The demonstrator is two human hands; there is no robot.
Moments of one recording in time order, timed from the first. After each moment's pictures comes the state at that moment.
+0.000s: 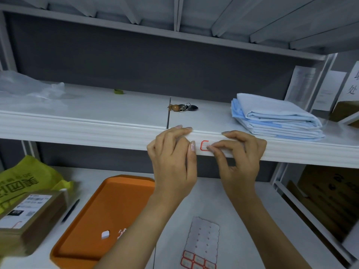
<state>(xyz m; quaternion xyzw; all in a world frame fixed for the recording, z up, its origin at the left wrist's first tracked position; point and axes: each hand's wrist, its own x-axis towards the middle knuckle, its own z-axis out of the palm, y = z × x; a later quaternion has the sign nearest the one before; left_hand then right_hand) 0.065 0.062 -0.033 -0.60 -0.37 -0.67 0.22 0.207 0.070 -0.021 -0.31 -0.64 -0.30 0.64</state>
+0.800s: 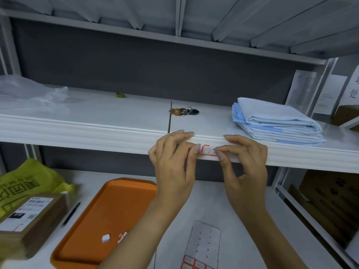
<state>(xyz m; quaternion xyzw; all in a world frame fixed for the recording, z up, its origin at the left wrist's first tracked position) 0.066 0.050 -0.028 -0.61 -0.38 -0.68 0.14 0.206 0.037 -0.015 -0.36 -0.67 -0.17 0.62</state>
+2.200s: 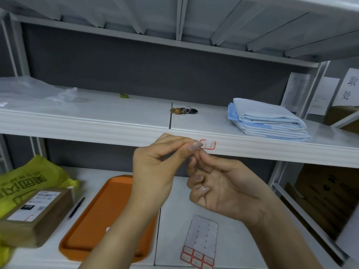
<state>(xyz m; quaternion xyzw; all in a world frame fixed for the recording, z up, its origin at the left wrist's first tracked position) 0.033 -0.032 0.009 -0.61 -0.23 -0.72 -0.24 0.187 -0.030 0.027 -0.23 -0.36 0.83 0.35</state>
